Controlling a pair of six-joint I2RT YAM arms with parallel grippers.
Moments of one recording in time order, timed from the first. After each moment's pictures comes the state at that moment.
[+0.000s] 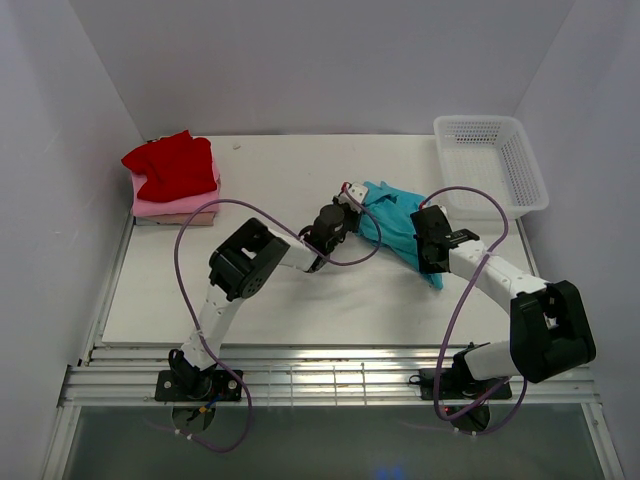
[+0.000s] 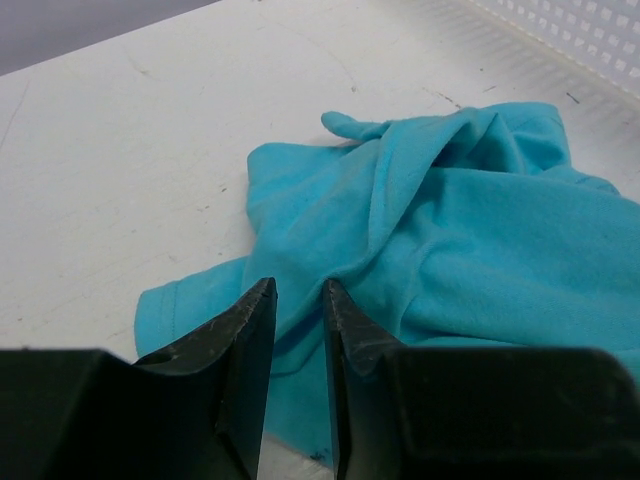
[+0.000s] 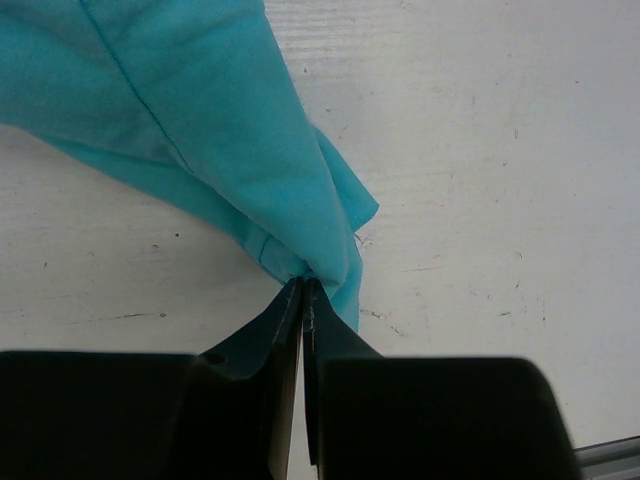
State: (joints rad) left arm -0.76 2.28 1.27 0.94 -0.20 0.04; right arm 0.38 1.37 0.81 -0.55 0.35 0.23
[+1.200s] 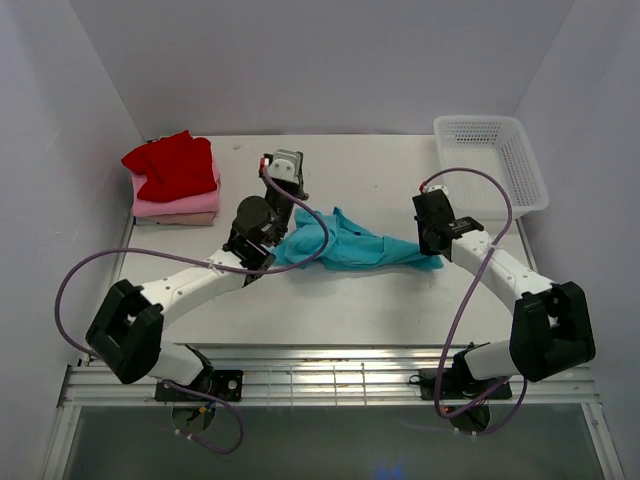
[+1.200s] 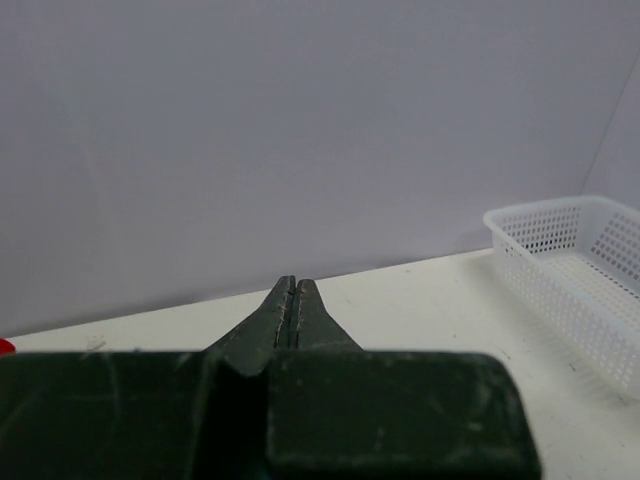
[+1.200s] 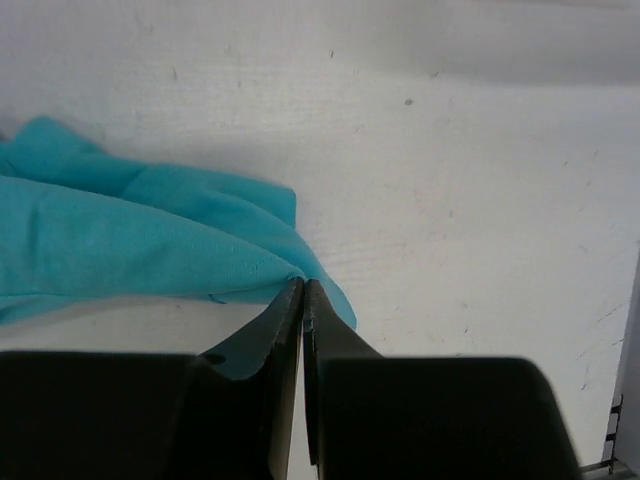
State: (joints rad) left arm -0.72 1.45 0.90 0.88 -0.39 0.15; right arm 0.37 1.38 0.89 -0.53 0.39 0.18
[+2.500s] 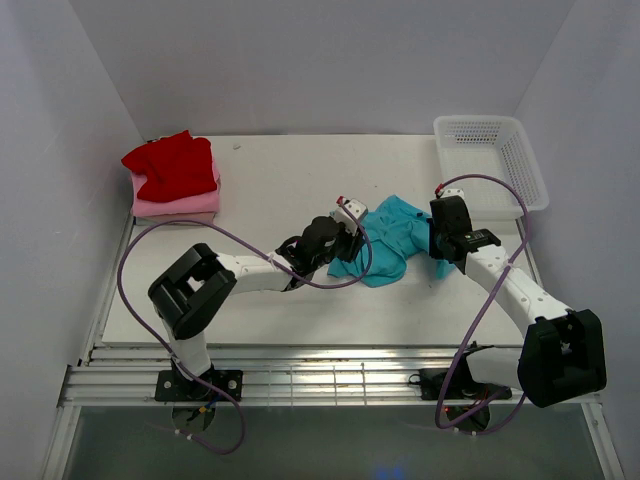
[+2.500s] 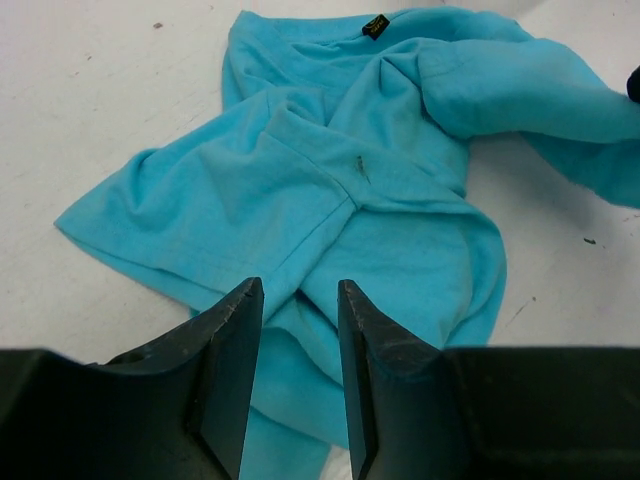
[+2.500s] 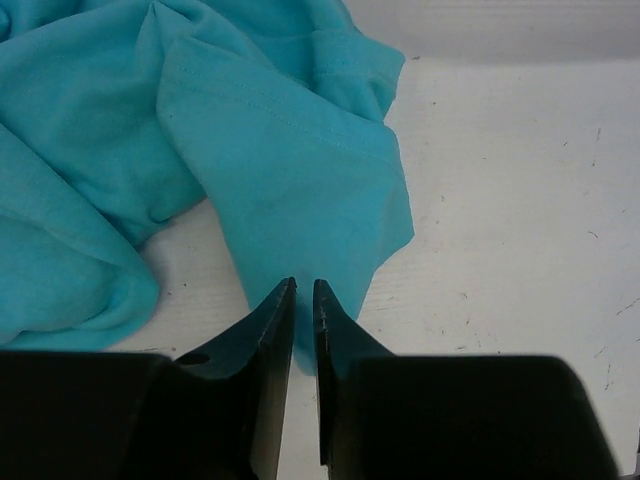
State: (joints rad) left arm -0.87 1.78 0.94 0.51 -0.08 -0.10; right arm 0.30 1.24 0.83 -0.49 0.33 0.17
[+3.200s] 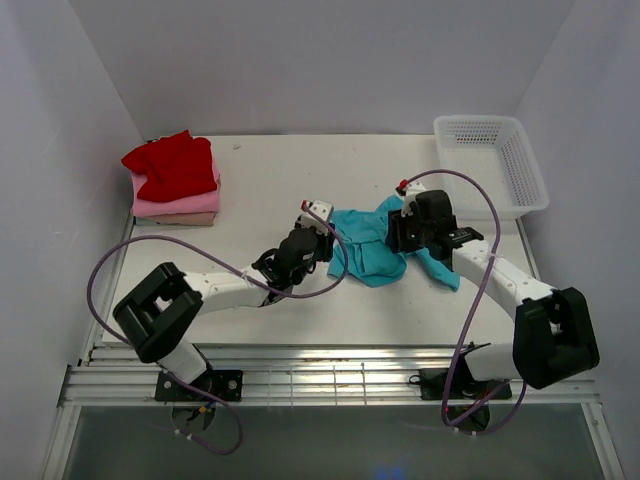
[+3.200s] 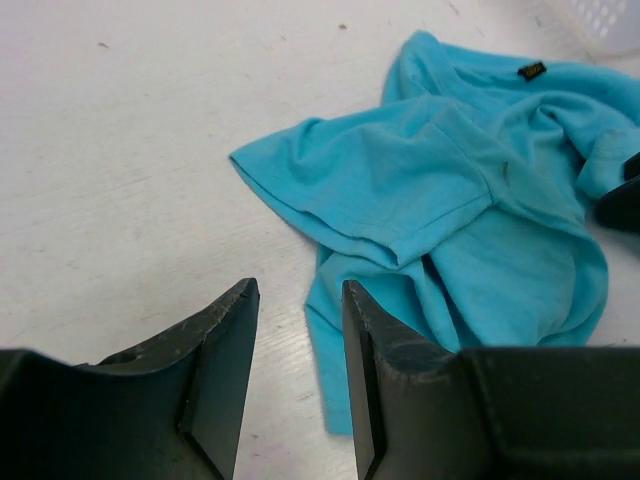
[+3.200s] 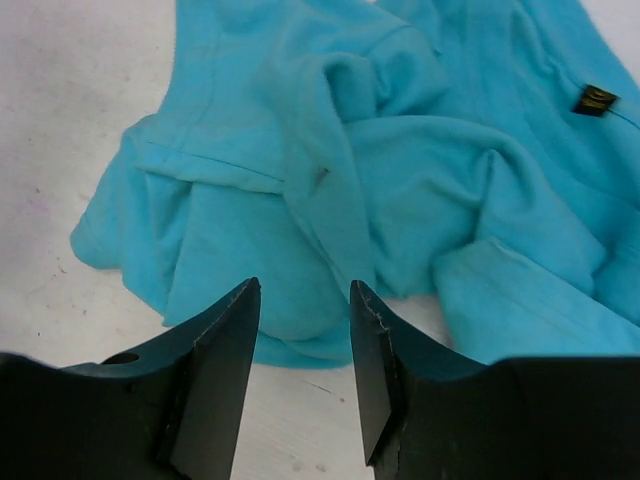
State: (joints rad) left arm -0.87 1.63 0.79 0.54 -0.38 -0.17; right arm 0.36 1.30 0.82 -0.24 -0.11 0.09
